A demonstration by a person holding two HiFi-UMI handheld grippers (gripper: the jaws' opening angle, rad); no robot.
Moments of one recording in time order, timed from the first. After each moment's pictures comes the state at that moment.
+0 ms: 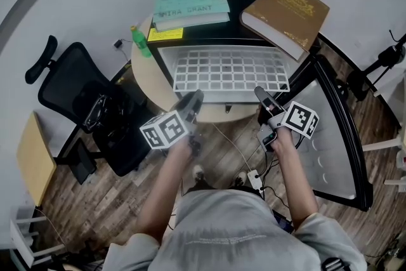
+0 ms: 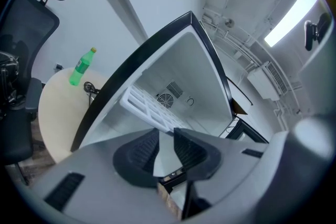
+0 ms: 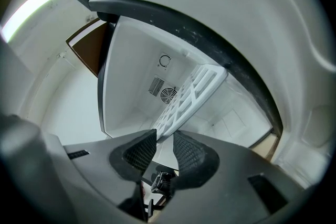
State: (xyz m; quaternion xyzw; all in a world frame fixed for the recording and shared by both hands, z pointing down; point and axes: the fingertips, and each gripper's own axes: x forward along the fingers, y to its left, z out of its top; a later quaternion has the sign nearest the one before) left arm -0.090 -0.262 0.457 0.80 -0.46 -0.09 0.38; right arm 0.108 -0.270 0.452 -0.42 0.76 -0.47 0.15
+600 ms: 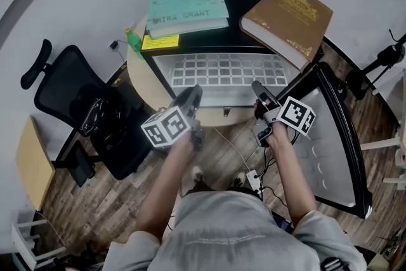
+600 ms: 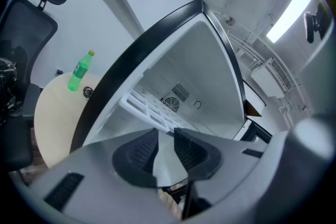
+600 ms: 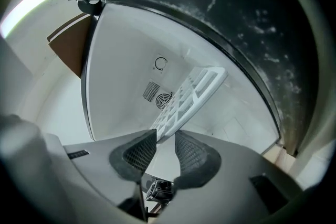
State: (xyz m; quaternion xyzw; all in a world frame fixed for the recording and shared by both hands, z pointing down) left arm -0.090 -0.301 0.460 0.79 -0.49 -0.09 0.36; right arm 0.108 -0.310 0.456 -0.44 0.75 -0.46 0.16
